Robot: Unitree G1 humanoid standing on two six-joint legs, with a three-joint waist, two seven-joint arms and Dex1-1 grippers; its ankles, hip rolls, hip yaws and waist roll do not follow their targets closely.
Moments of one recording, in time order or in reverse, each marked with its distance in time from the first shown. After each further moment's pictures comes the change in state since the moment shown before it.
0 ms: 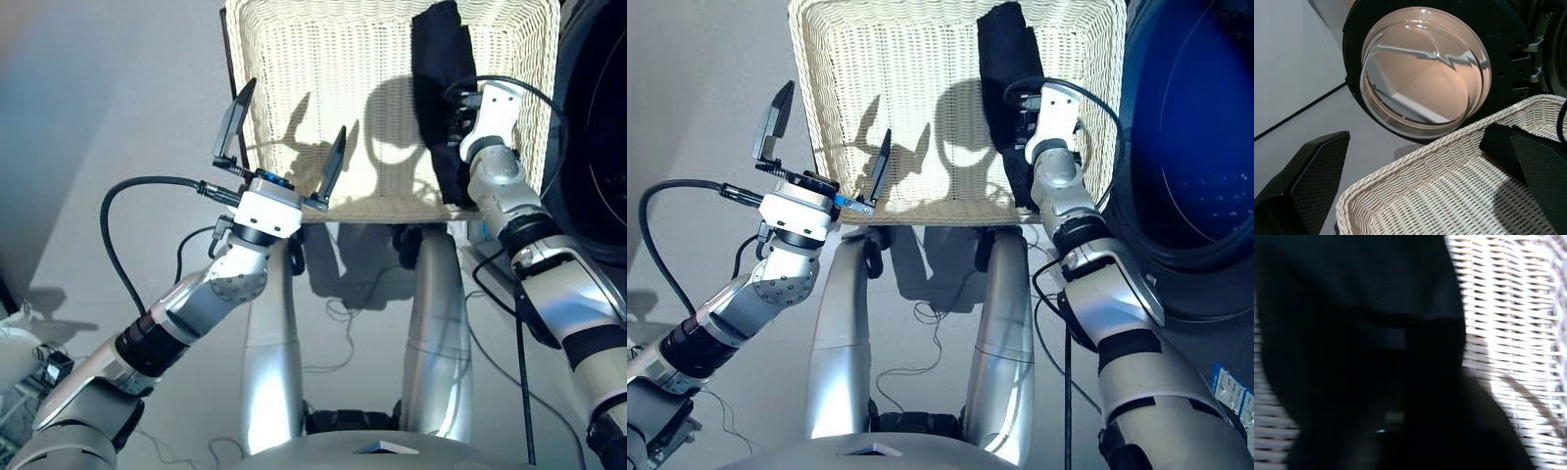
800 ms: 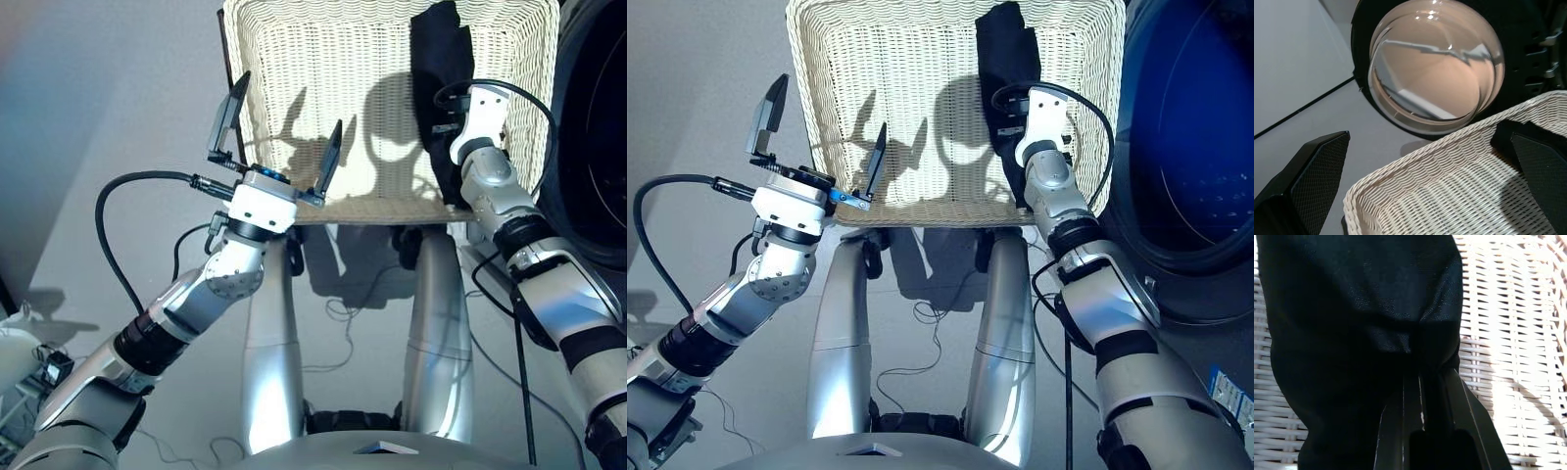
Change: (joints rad) left arm 0.024 -0.001 0.081 0.000 -0.005 0.001 0.007; right arm 0.082 -0.012 -0.054 -0.208 -0.001 -0.005 -0.098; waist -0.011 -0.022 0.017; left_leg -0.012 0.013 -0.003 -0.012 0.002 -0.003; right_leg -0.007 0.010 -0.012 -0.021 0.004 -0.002
